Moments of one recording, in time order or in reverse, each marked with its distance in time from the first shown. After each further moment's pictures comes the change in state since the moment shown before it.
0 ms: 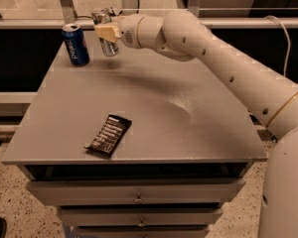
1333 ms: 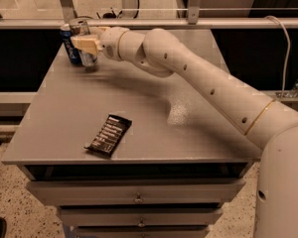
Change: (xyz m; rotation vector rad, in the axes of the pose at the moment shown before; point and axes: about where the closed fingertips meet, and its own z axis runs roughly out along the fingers) arm 0.018 0.042 0.044 -0.046 -0.091 -0.018
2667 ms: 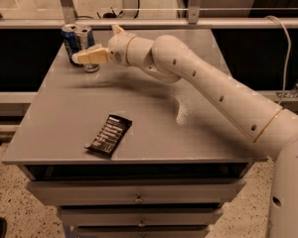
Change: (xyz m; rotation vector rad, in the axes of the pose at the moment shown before) arm 0.013 -0.004 -0.021 0.003 0.001 -0.042
